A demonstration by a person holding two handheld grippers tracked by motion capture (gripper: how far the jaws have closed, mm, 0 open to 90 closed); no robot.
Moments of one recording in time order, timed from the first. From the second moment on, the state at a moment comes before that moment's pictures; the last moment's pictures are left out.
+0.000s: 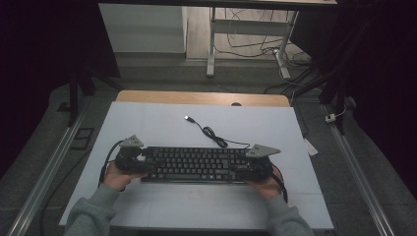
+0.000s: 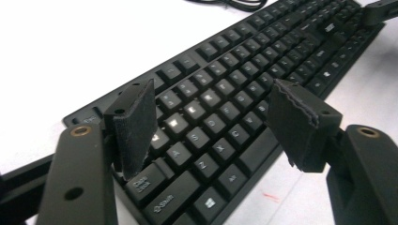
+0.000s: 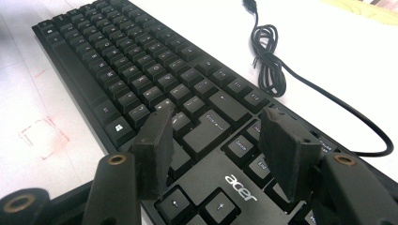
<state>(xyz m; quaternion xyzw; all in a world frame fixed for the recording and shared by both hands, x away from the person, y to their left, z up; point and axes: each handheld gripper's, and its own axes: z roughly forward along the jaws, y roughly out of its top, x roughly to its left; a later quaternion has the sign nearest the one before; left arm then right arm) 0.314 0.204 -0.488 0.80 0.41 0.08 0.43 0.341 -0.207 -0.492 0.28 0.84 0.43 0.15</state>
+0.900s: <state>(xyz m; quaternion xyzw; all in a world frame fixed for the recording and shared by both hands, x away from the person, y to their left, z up) 0.305 0.162 -0.488 0.84 0.34 0.05 0.42 0.342 -0.206 -0.493 0.28 0.84 0.43 0.15</state>
